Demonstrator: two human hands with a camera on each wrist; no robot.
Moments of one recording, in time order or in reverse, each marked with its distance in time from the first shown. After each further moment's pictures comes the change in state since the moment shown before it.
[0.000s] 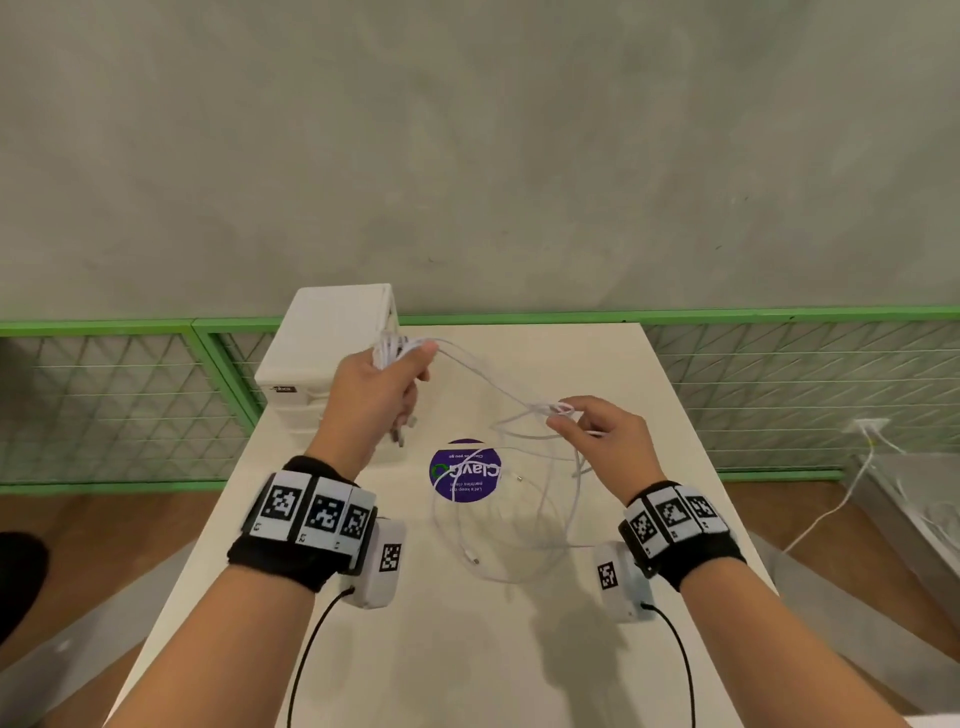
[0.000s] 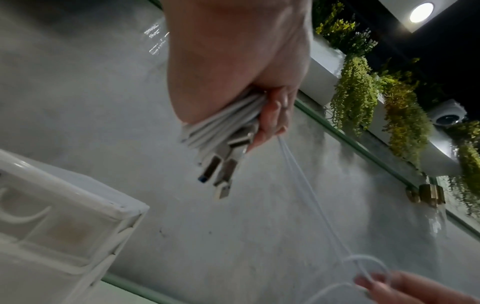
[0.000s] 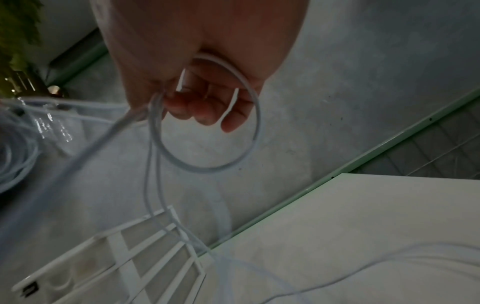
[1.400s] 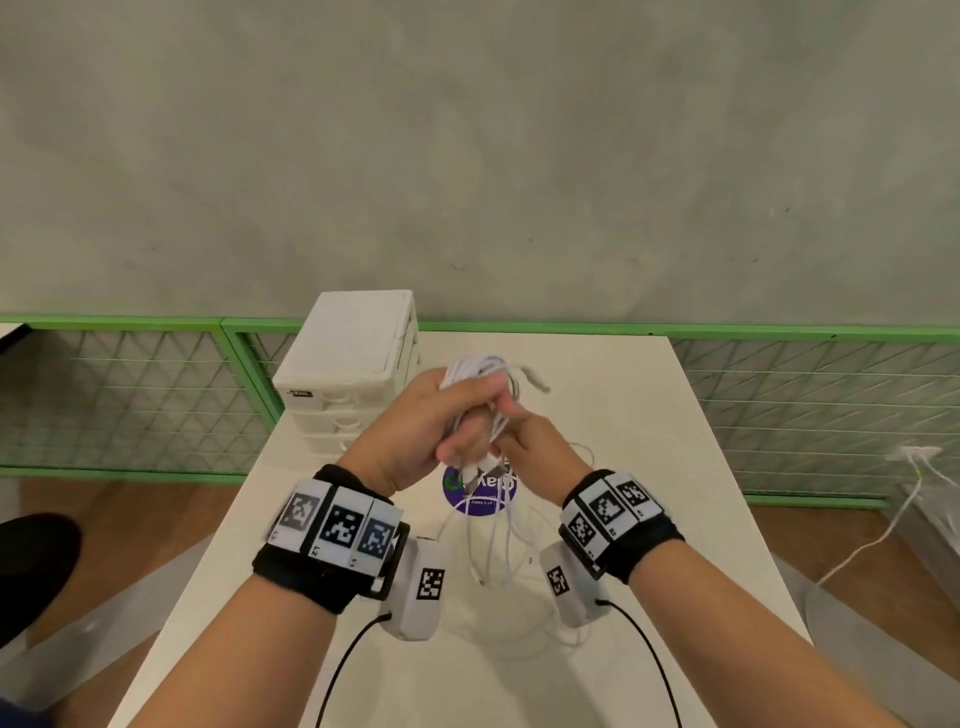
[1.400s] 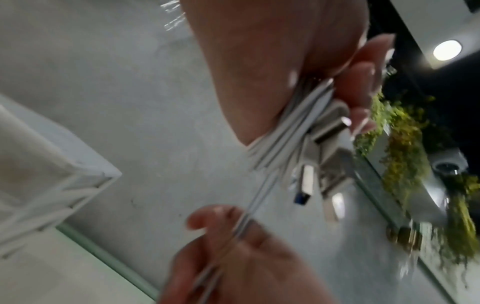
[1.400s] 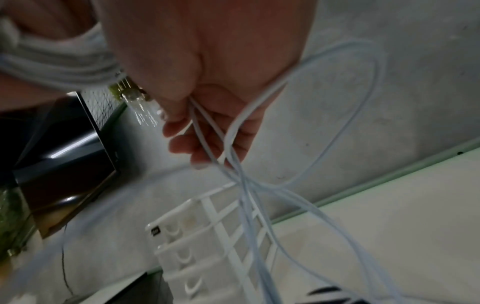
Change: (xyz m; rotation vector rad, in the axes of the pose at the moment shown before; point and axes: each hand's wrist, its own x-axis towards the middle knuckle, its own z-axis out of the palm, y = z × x) left_hand -0.014 0.016 0.024 -0.379 -0.608 -0.017; right_hand 0.027 -0.031 0.070 -0.197 -0.454 -0.146
